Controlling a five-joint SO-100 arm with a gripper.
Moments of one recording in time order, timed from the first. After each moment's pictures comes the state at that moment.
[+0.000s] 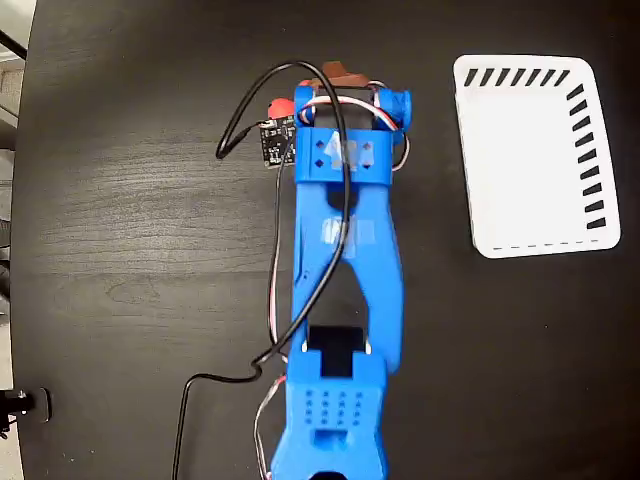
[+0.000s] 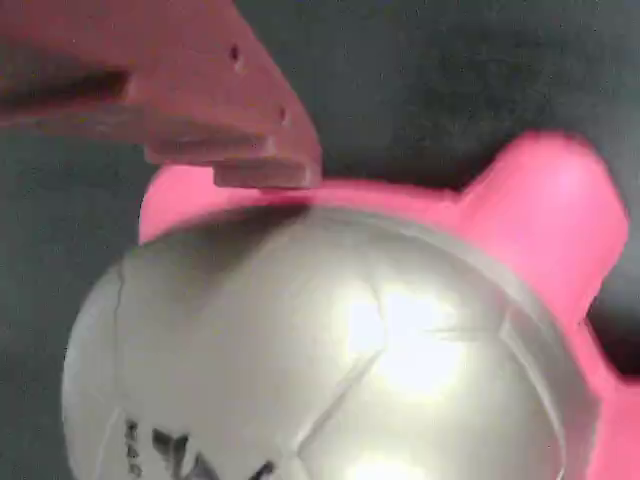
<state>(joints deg) 3.9 37.2 39.0 80.7 -11.8</state>
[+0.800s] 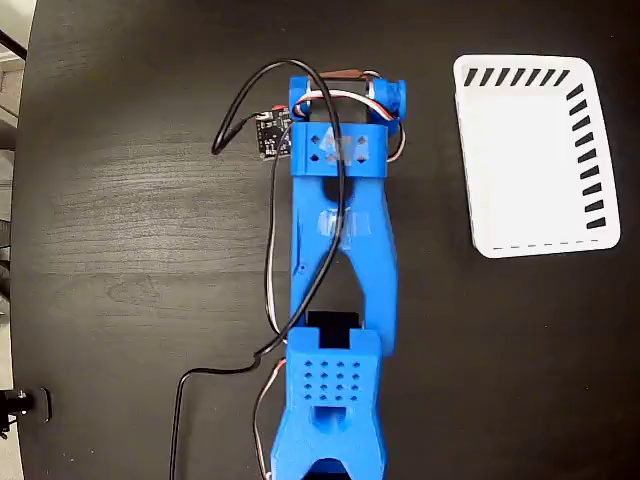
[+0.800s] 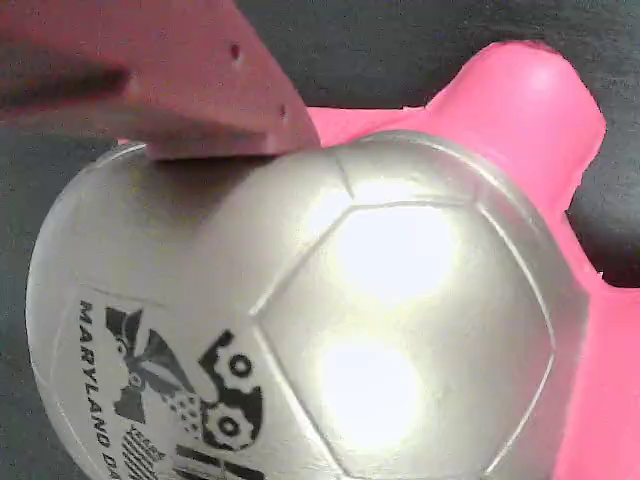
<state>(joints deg) 3.3 29.0 23.0 88.2 -11.1</state>
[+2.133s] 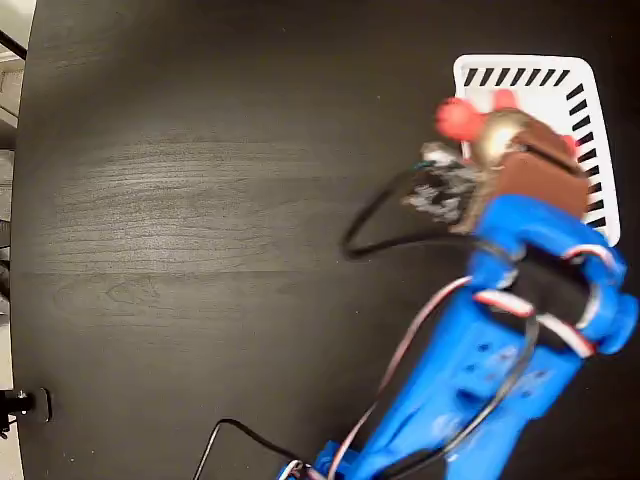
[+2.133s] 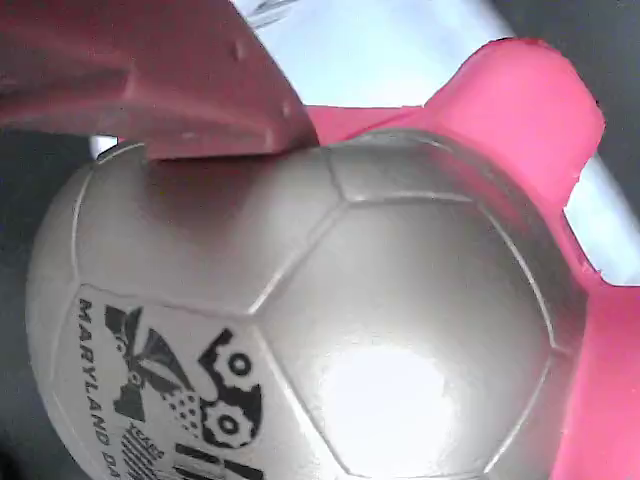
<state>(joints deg) 28.5 77.5 51.3 87.9 -3.3</state>
